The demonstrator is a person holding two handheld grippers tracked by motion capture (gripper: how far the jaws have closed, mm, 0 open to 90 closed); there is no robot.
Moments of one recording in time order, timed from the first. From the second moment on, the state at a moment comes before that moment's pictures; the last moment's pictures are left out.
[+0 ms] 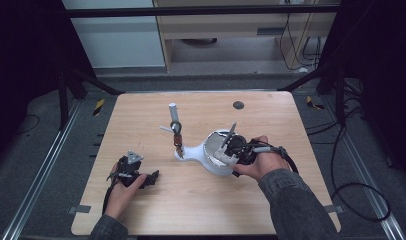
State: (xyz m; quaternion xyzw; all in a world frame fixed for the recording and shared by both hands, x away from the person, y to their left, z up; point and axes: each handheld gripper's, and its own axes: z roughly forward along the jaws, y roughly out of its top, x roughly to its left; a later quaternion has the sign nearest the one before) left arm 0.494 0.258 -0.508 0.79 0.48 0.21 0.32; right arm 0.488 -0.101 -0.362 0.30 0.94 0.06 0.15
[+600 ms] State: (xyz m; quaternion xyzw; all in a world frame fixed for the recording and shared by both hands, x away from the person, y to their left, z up) left arm 0.493 0.258 -0.508 0.79 0.48 0.21 0.32; right arm 0.495 -0.096 -0.362 0.30 0.94 0.04 0.14
